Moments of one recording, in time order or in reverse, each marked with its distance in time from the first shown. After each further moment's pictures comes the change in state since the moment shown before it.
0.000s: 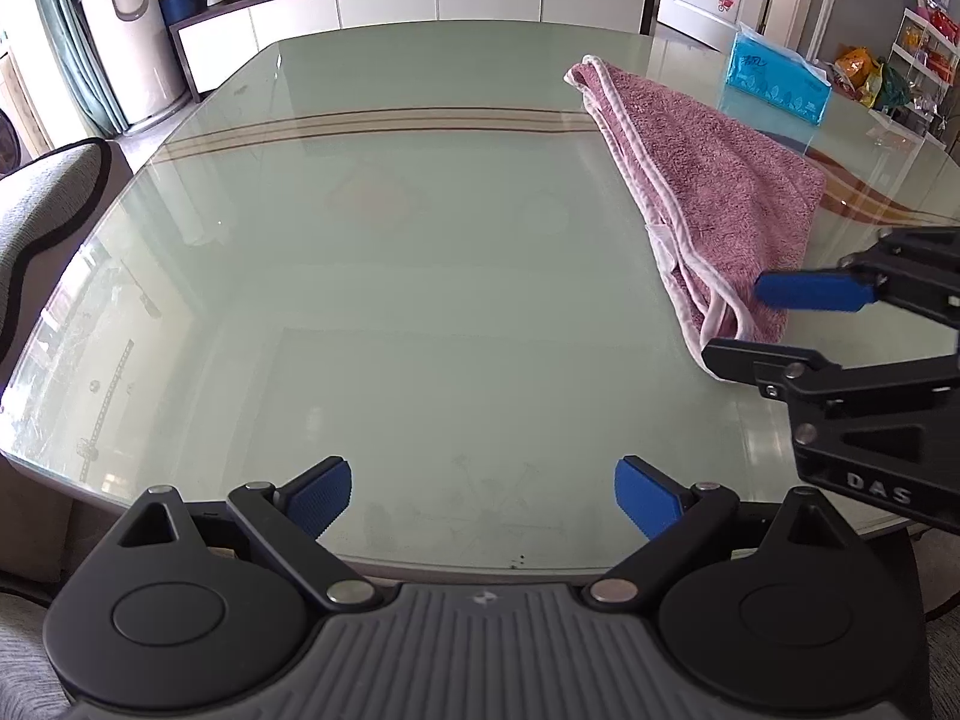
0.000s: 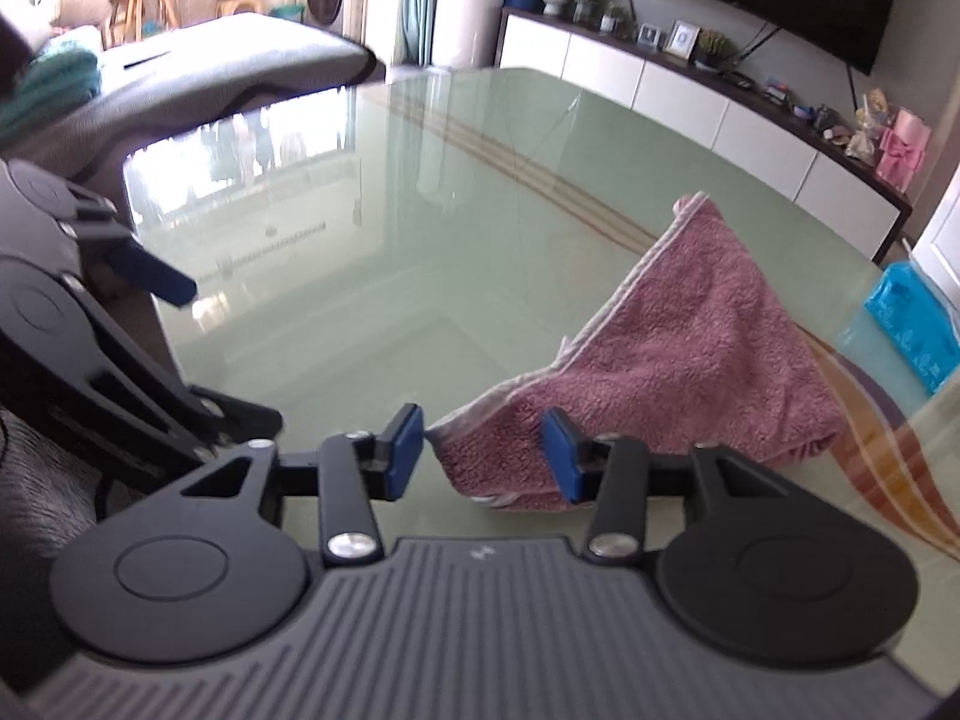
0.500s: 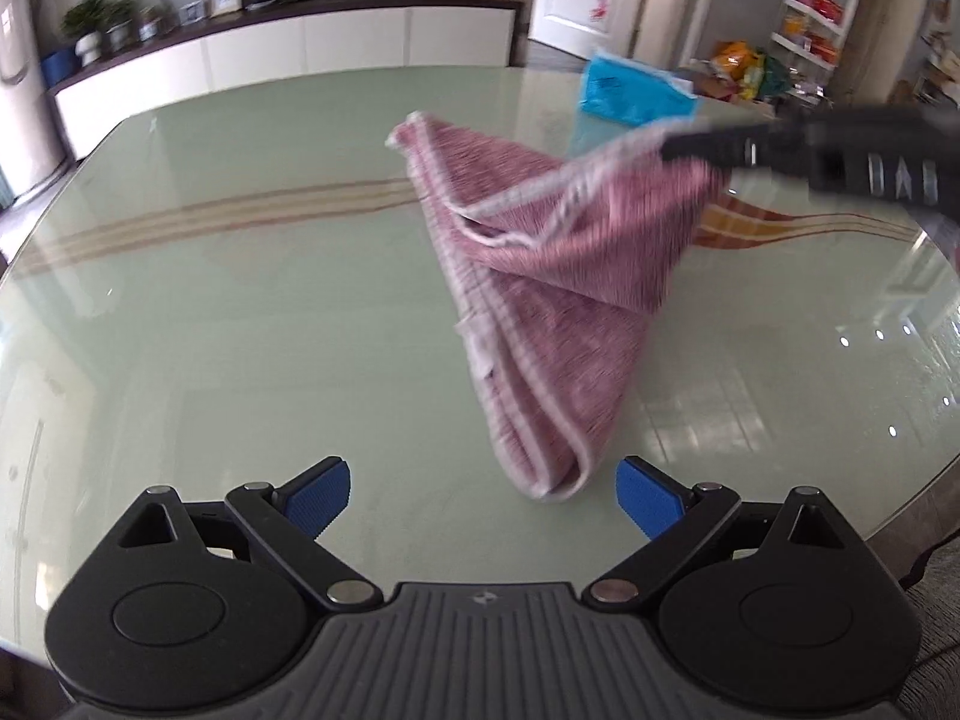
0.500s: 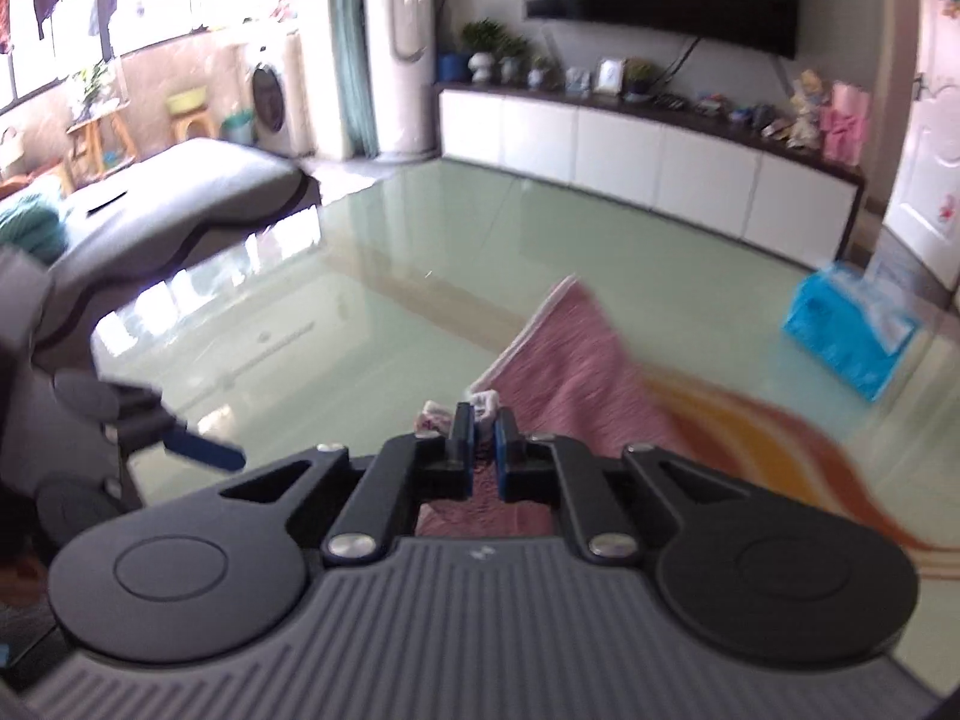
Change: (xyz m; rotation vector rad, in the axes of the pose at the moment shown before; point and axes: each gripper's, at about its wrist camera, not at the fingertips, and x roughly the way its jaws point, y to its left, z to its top) left arm 0.017 -0.070 0.053 0.161 -0.075 -0.221; right arm -0.074 -0.126 0.022 0.202 -0.204 -0.068
